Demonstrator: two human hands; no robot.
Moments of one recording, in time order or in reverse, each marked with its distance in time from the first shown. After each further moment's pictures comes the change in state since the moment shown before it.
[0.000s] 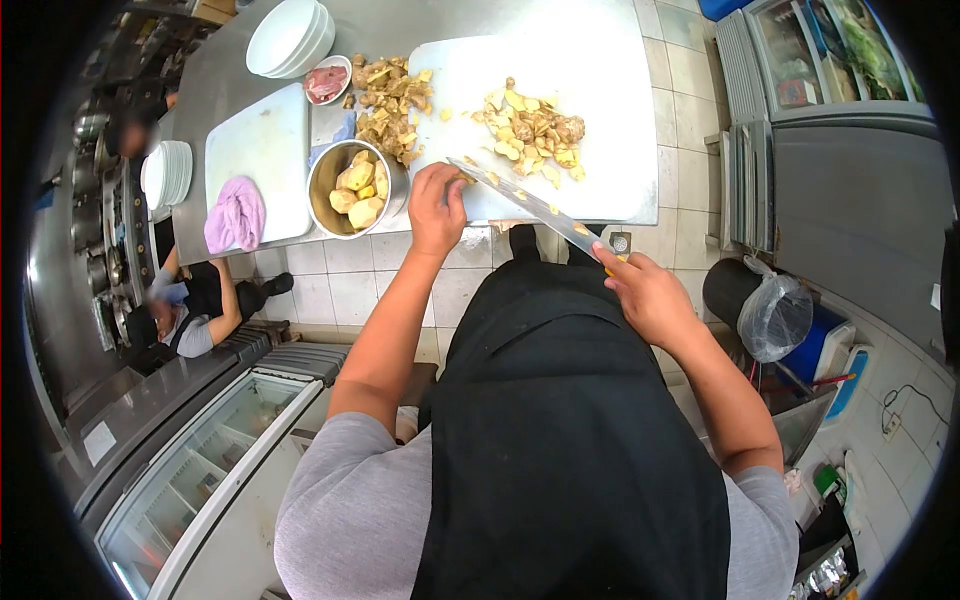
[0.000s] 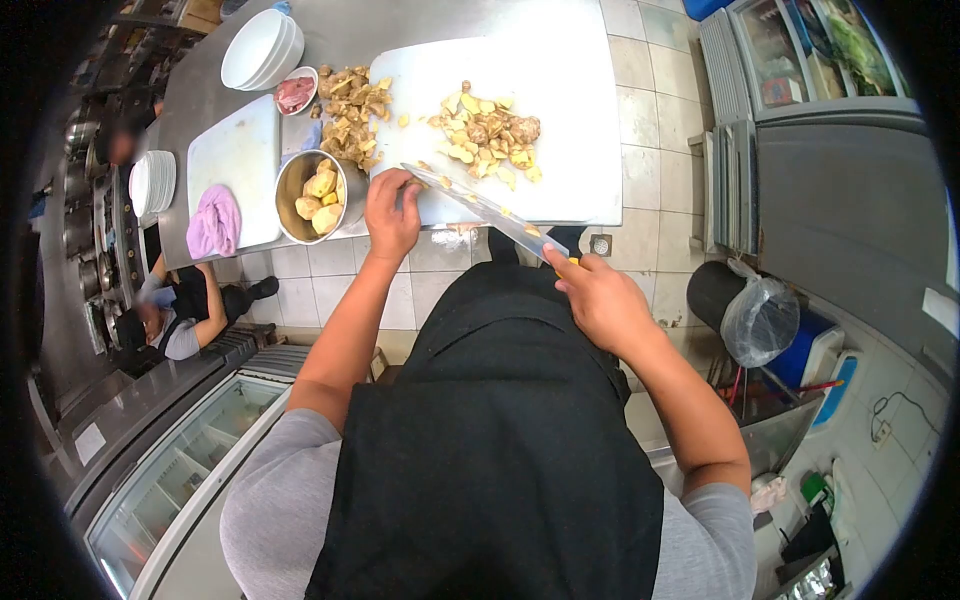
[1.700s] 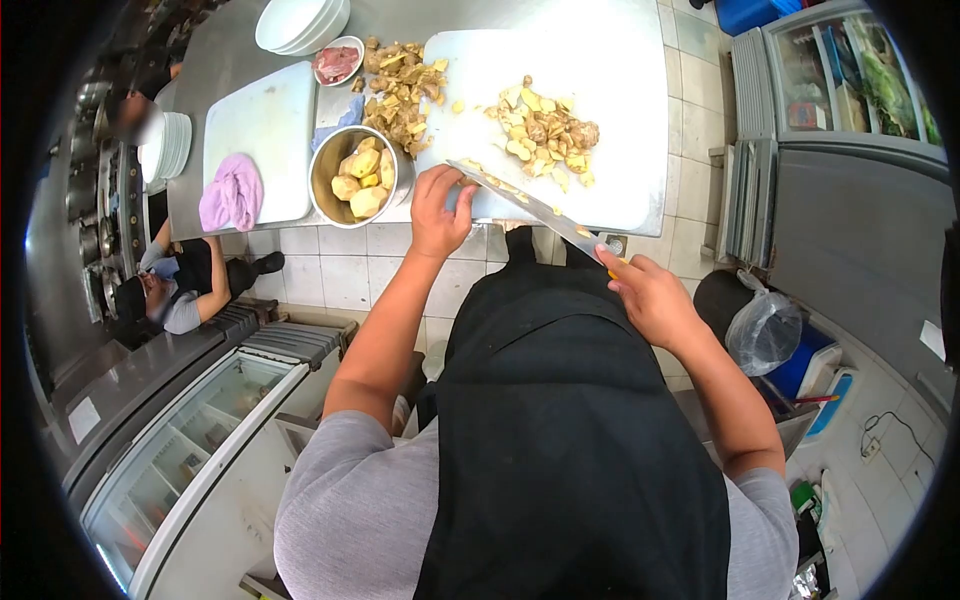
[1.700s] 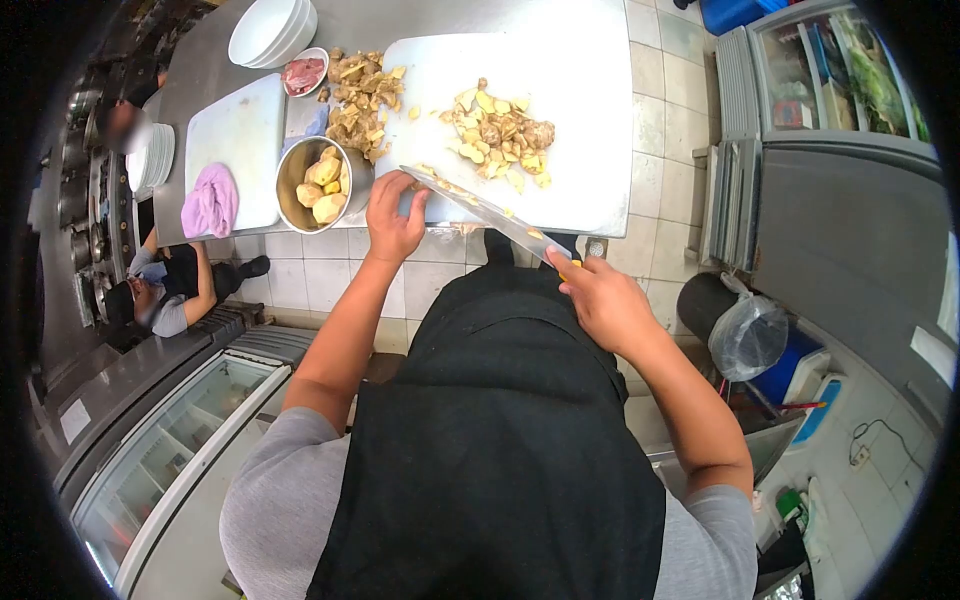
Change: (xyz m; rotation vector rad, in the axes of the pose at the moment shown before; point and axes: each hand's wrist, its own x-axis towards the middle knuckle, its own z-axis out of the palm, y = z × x) left_hand -0.008 0.003 -0.007 -0.017 0.025 0.031; right_hand 0.018 0.011 -0.012 -0.022 -0.063 -0.081
